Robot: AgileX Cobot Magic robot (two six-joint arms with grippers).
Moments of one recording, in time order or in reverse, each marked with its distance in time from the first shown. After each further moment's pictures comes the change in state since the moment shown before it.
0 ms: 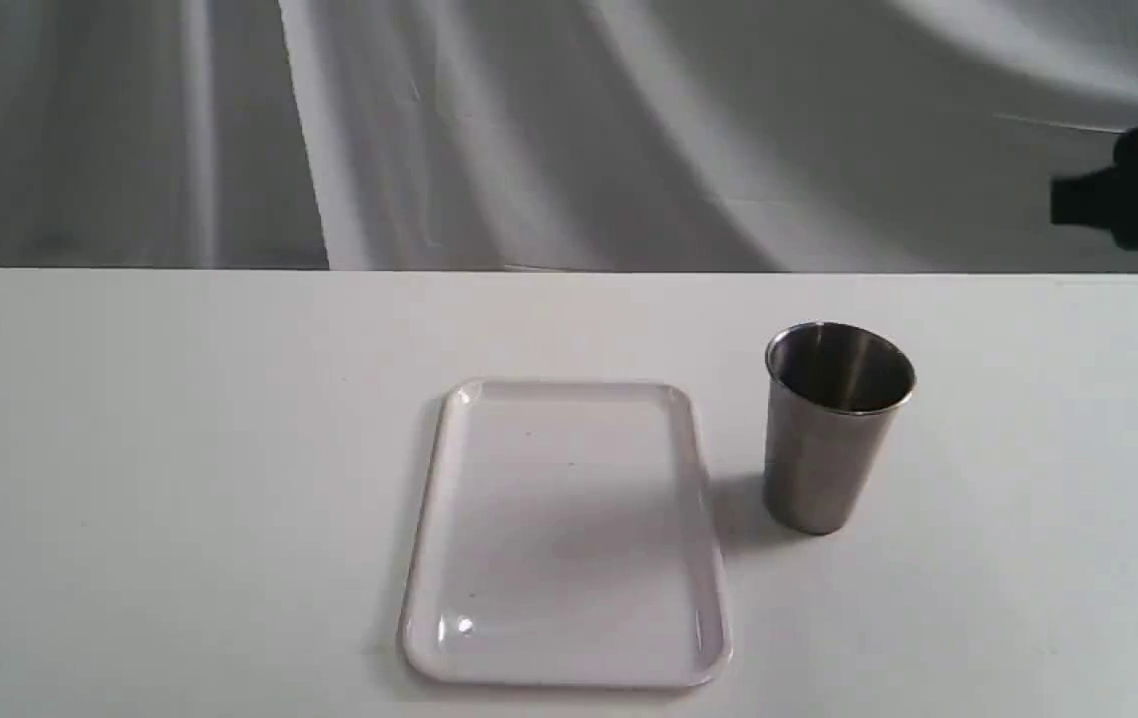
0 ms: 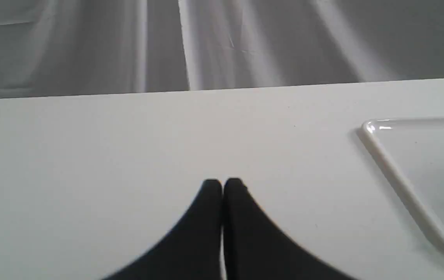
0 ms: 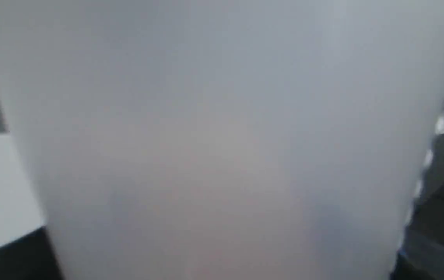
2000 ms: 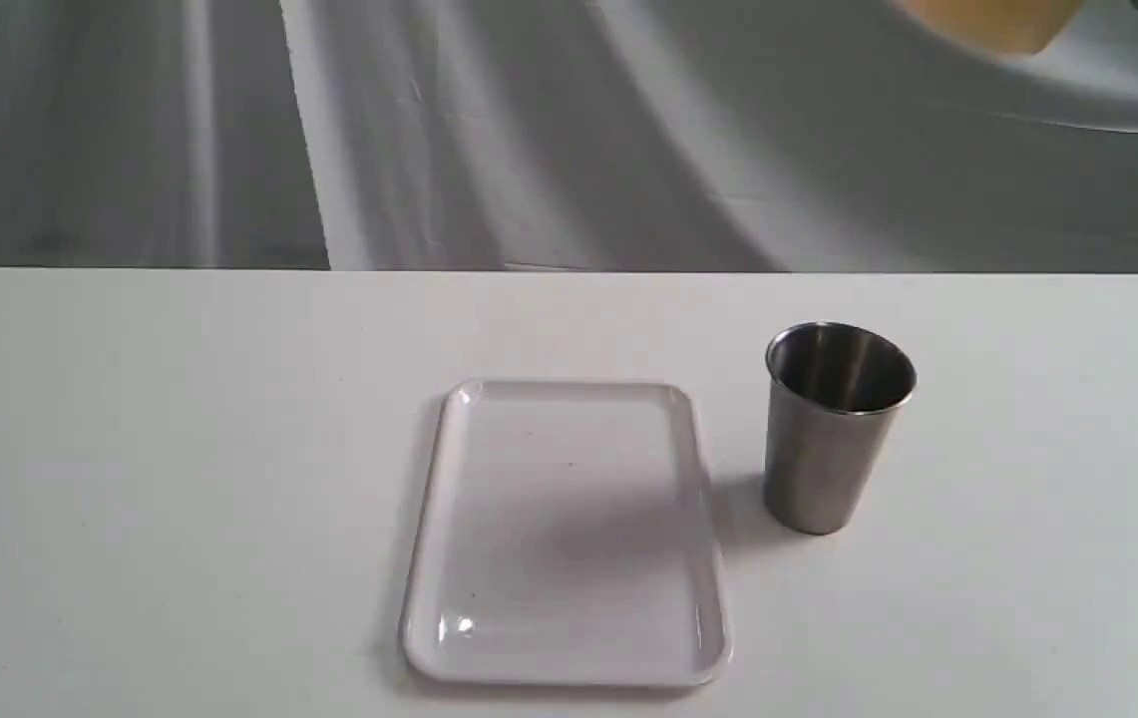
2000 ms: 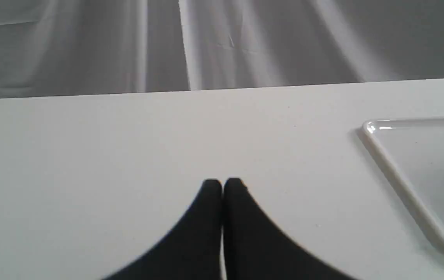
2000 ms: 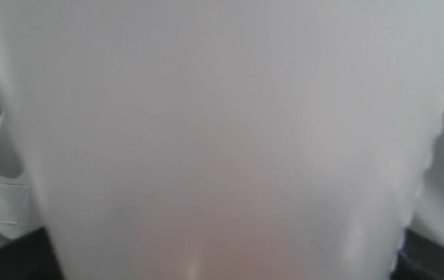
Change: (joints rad) left arm 0.000 0.000 0.000 0.000 0.000 0.000; right arm 0.000 -0.283 0.002 1.231 -1.051 -1.002
